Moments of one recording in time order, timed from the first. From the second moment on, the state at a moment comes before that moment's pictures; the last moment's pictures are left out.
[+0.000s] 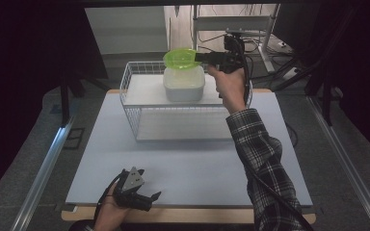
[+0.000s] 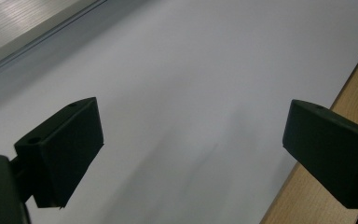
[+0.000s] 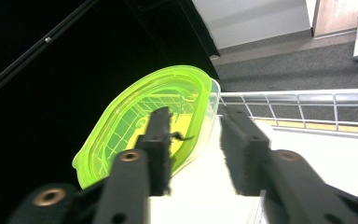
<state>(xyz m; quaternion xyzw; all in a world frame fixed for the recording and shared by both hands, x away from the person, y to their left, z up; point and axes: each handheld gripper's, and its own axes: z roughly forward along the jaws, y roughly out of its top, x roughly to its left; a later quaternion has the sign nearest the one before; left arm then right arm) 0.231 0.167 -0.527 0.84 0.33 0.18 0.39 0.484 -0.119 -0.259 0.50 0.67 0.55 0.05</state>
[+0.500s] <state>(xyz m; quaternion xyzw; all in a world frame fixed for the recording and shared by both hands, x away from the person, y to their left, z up) 0.231 0.166 -0.527 0.84 0.33 0.18 0.39 0.468 -0.130 -0.264 0.44 0.69 0.57 0.05</state>
